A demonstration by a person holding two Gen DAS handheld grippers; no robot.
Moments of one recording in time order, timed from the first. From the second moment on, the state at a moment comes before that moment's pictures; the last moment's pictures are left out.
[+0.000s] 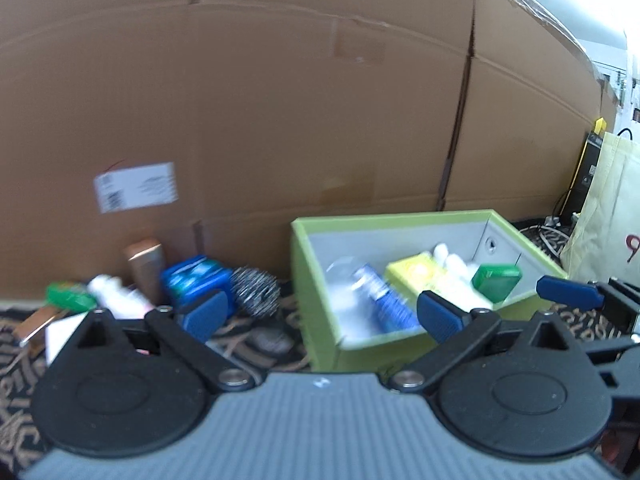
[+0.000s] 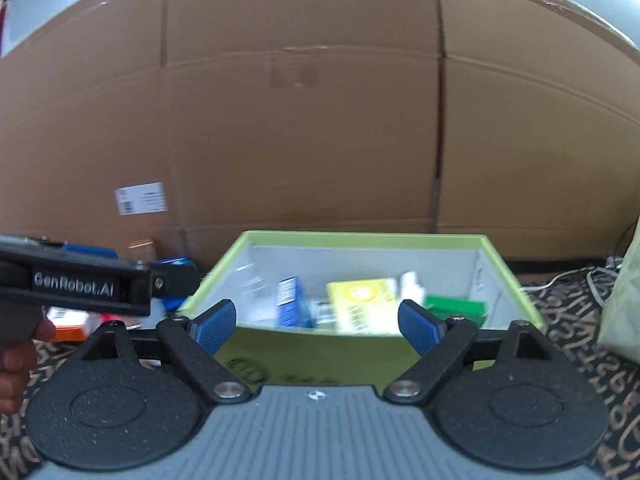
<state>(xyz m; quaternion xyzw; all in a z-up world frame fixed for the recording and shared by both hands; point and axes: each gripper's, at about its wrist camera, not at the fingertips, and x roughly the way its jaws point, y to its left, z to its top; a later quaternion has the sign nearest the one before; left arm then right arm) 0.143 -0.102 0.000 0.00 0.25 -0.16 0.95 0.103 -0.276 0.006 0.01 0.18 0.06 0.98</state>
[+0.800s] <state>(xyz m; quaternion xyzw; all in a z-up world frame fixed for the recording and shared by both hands) 0.138 0.044 -0.061 -0.08 0.33 0.02 0.94 0.078 -0.196 -0.042 0.05 0.27 0.15 0.95</state>
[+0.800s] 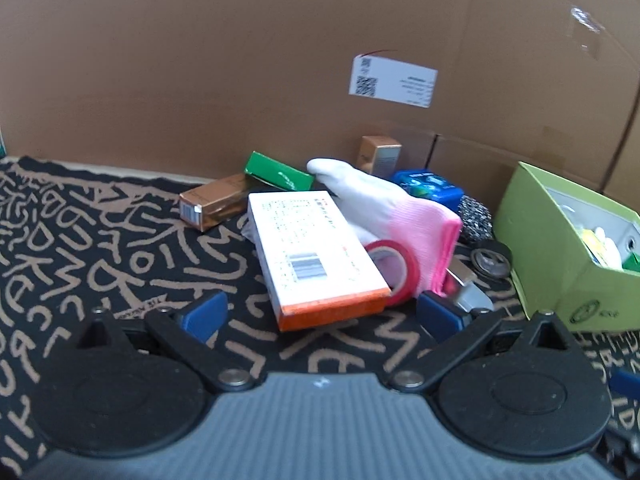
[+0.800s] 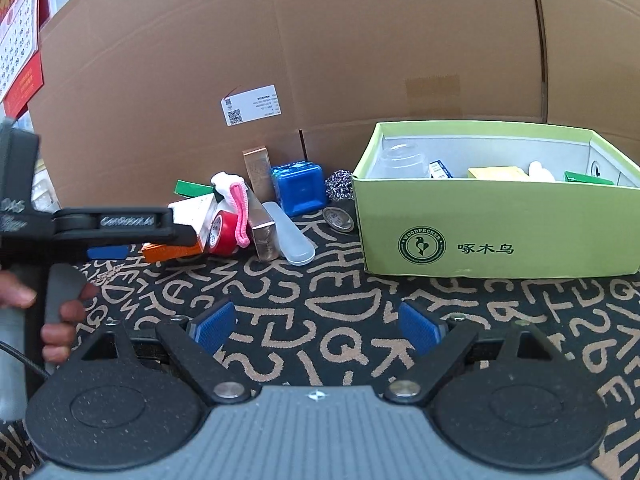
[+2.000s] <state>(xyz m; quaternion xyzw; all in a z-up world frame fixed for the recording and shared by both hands) 0.112 0.091 -0.087 0.01 0.35 0.00 0.94 0.151 -0.038 -0.057 -0.29 0.19 0.23 0.91</state>
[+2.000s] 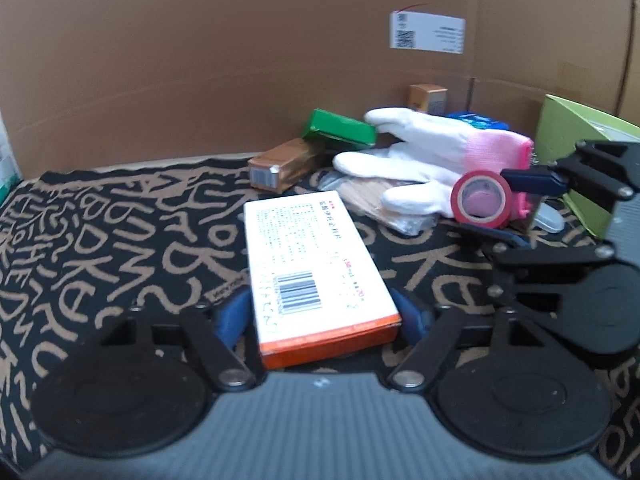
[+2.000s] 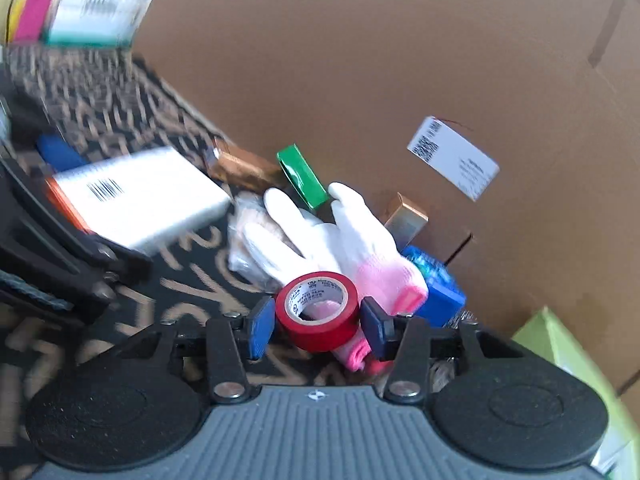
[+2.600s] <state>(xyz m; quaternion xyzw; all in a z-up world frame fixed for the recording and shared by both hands) 0.101 0.068 -0.081 0.06 0.36 -0.03 0.93 0.081 -0.139 -0.047 -0.02 0.32 0.25 0.91</state>
